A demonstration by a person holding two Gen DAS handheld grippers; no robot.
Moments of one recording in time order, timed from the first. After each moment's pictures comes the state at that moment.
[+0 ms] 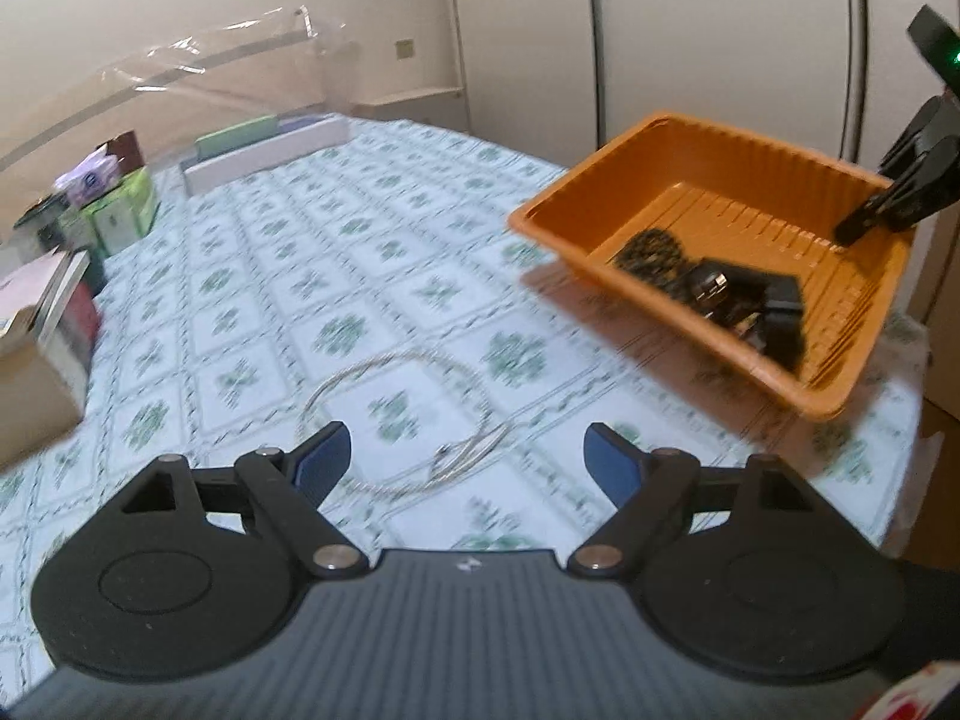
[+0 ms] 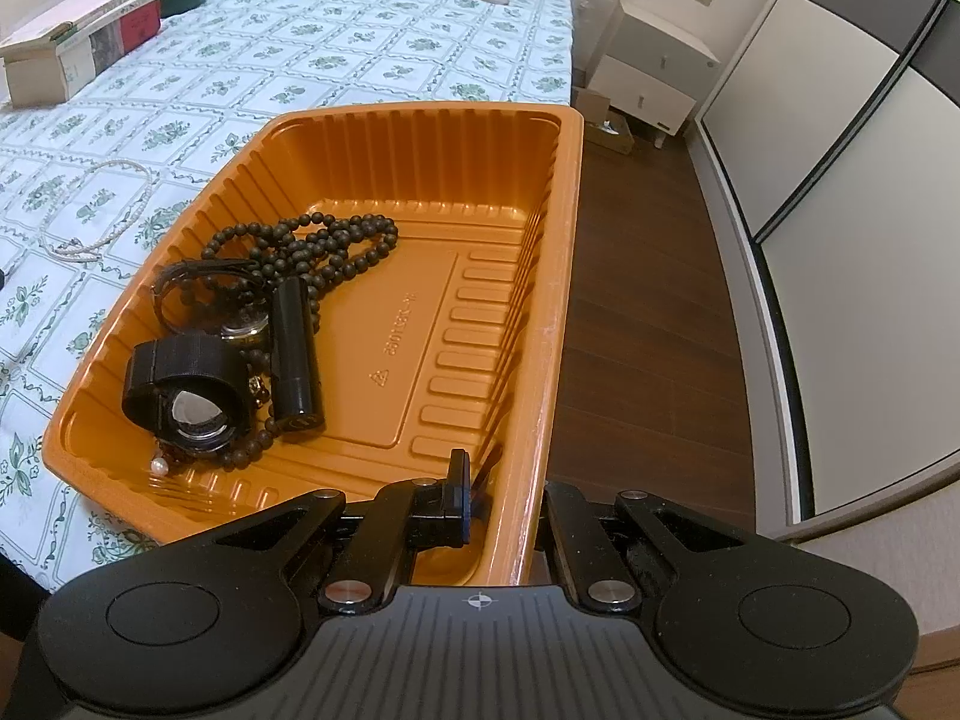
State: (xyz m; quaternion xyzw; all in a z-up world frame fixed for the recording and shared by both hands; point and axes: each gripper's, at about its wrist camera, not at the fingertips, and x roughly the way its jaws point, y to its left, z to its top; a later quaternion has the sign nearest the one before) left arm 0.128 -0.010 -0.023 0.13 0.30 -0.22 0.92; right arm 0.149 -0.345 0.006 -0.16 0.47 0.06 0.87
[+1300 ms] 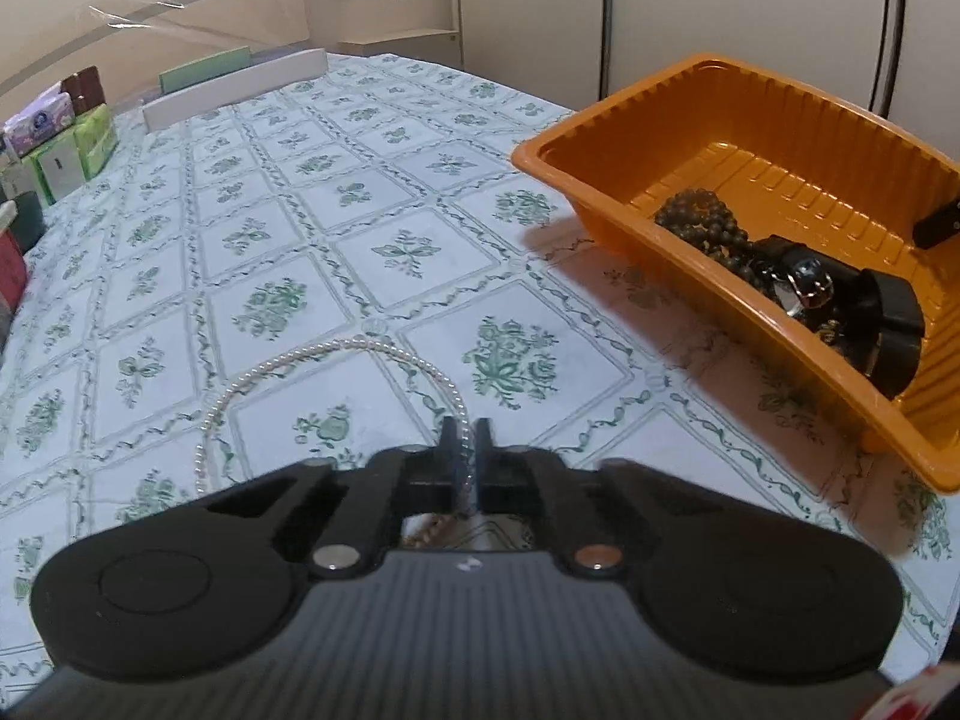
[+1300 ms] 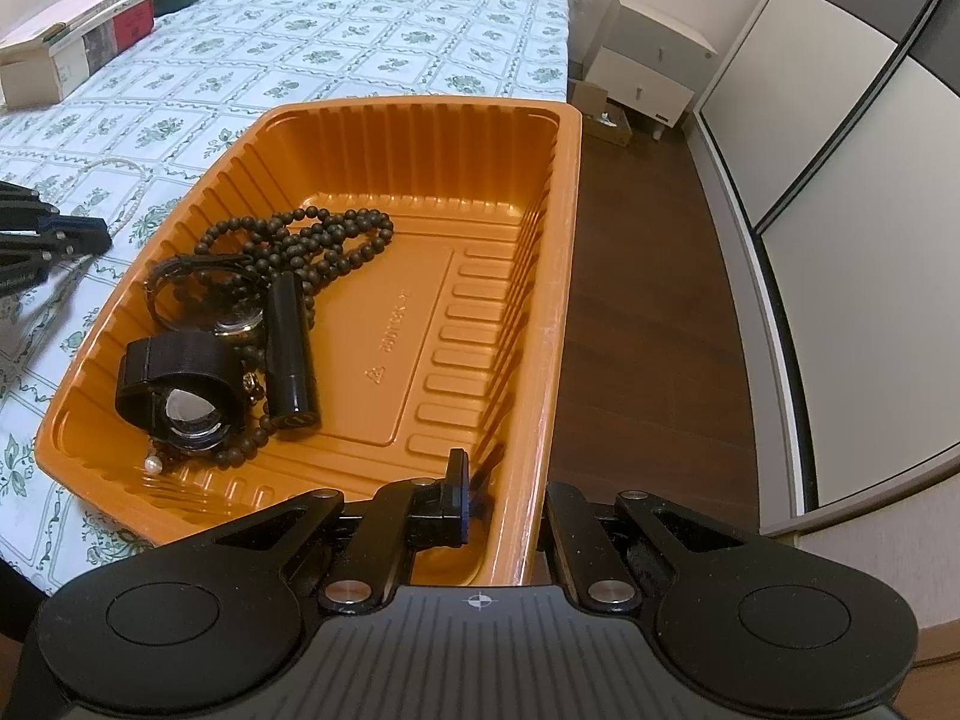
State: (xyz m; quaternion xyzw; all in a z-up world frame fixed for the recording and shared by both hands) left arm 0.203 -0.051 -0.068 0.12 0.35 -0.23 0.90; right arm 0.150 -0.349 0.002 -0.15 0.48 0.06 0.86
